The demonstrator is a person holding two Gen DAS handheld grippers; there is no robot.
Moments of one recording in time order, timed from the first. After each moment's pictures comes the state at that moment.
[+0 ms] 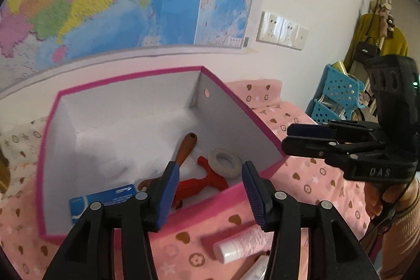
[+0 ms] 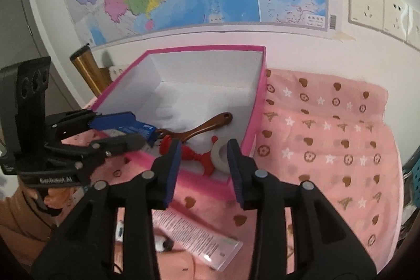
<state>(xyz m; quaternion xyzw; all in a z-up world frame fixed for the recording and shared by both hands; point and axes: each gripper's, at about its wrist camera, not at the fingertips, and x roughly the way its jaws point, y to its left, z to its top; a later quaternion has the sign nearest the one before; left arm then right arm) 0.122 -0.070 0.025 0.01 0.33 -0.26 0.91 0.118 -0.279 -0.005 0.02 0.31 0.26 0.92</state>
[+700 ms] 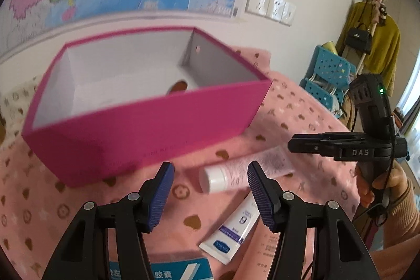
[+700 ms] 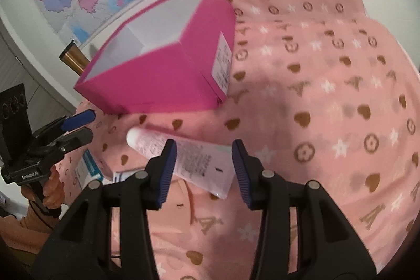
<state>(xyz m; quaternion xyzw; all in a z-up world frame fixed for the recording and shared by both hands) 0.066 -0.056 -0.028 0.01 0.38 -0.27 0.89 0.066 -0.319 -0.097 0.13 0.39 0.22 0.88</state>
